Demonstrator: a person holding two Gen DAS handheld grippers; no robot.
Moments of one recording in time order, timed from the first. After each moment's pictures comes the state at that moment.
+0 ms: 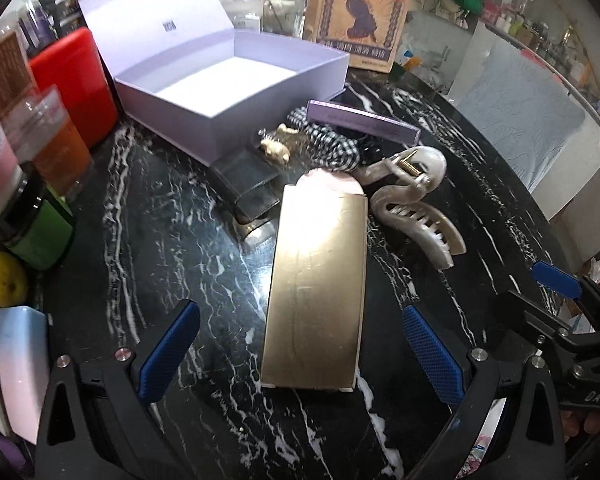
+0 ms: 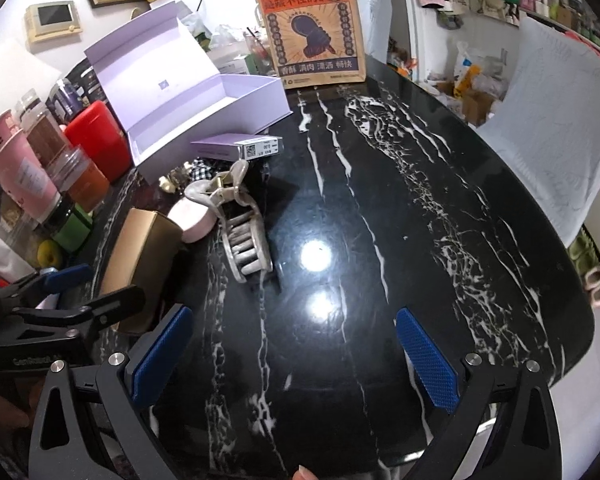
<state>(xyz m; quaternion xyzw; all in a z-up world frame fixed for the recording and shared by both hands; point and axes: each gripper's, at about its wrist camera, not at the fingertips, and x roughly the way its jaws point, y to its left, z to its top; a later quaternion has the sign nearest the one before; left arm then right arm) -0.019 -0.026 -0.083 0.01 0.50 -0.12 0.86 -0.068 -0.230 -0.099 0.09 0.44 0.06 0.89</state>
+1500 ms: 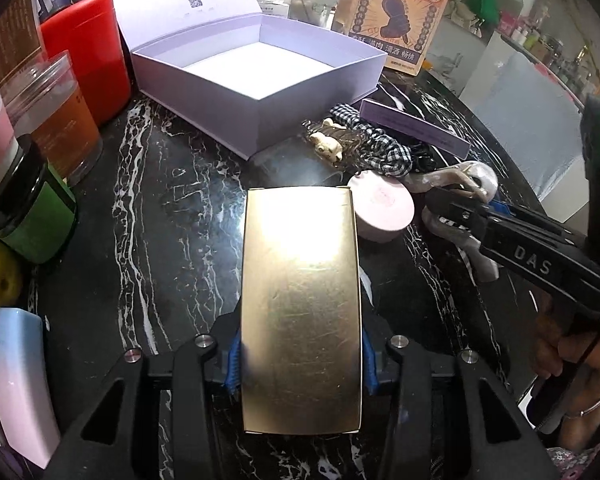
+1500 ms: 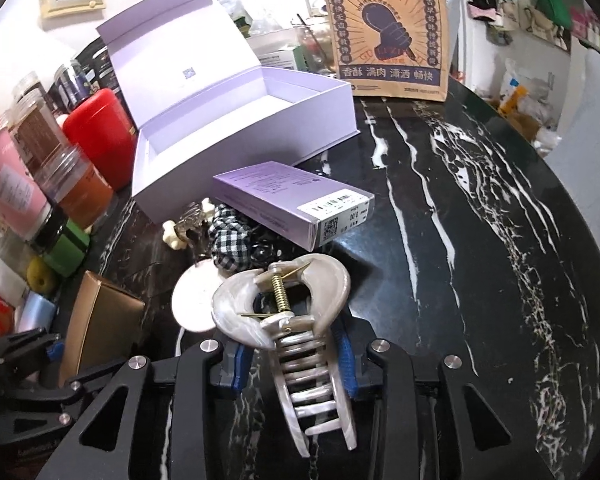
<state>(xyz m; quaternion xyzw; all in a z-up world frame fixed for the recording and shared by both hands) -0.001 0.005 -0.093 -0.01 0.51 -0.12 0.85 0.026 -0.185 -0.116 0.05 0.43 0.12 0.89</state>
